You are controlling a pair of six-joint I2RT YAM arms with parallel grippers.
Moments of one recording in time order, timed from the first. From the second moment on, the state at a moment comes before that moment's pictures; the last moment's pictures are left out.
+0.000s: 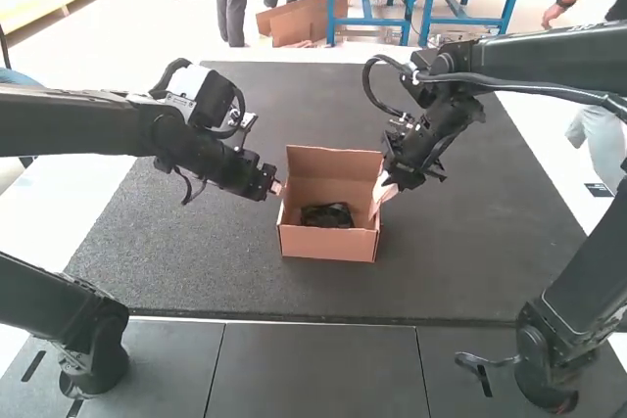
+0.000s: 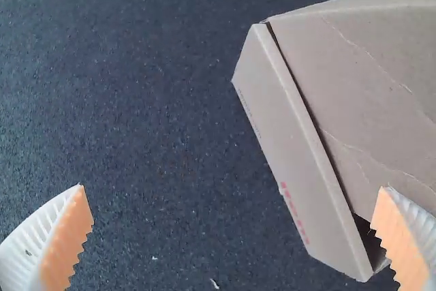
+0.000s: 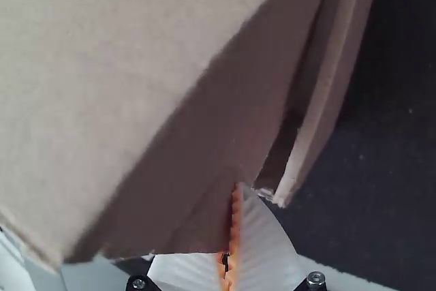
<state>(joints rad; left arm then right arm) -0.50 1.20 0.73 -0.42 0.03 -0.07 0.48 1.56 1.15 -0.98 -0.43 0.29</state>
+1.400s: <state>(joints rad) -0.59 1.40 1.10 -0.39 -0.17 -0.05 0.25 1.03 0.94 -0.71 -0.01 0.14</state>
